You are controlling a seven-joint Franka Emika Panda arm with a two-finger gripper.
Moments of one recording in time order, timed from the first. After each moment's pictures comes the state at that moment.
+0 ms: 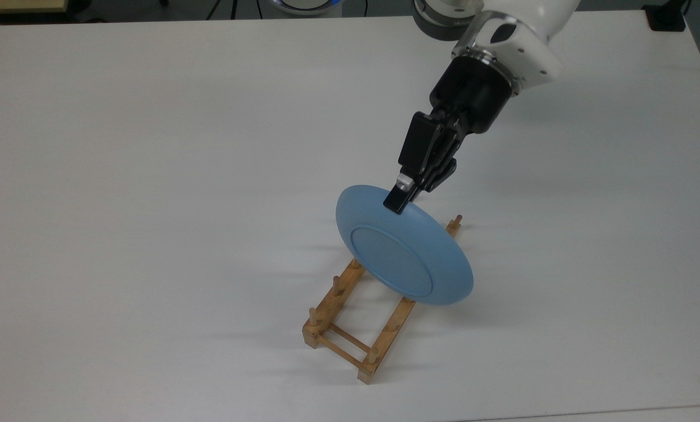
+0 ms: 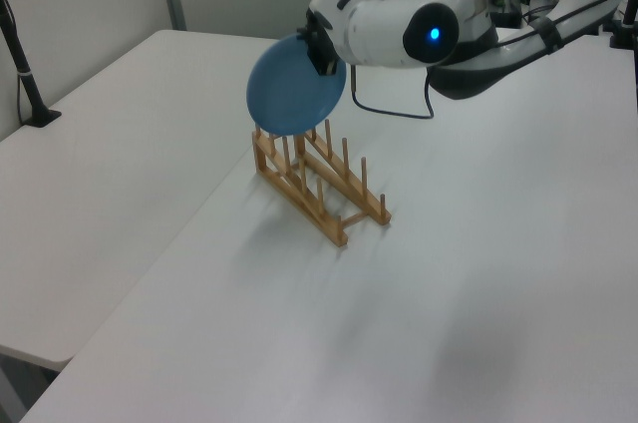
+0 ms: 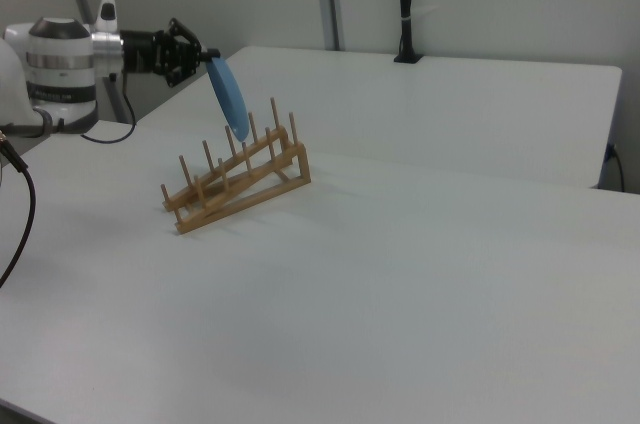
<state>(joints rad) 0.20 0.44 0.28 -1.45 -1.54 2.11 0.40</state>
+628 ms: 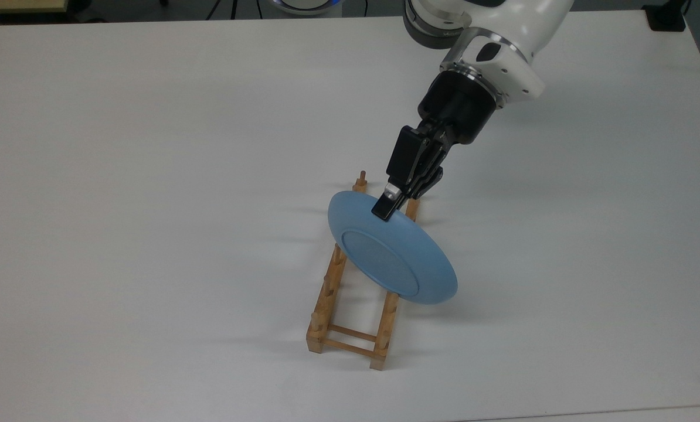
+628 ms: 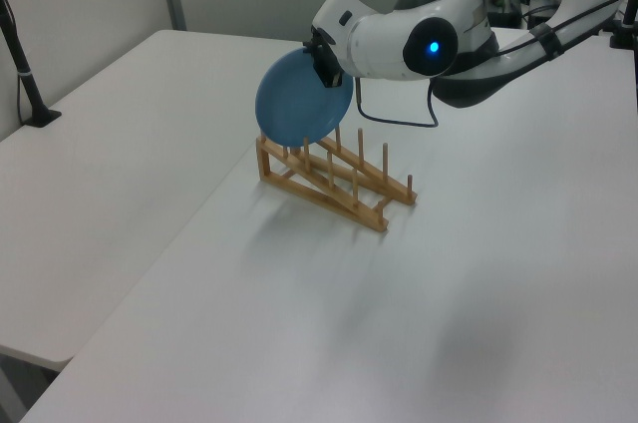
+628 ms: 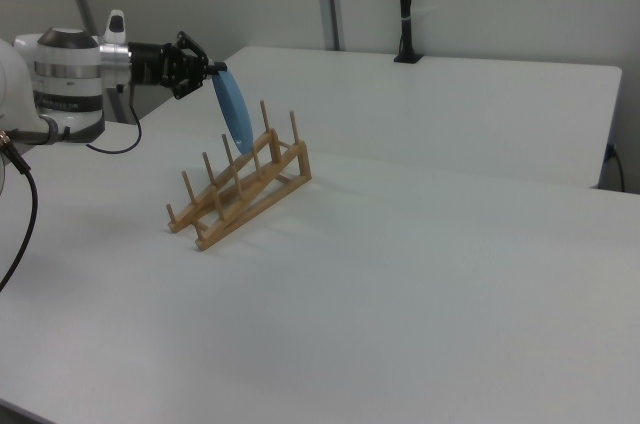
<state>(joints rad) 0.19 0.45 0.28 -1.48 -1.54 2.12 0.40</state>
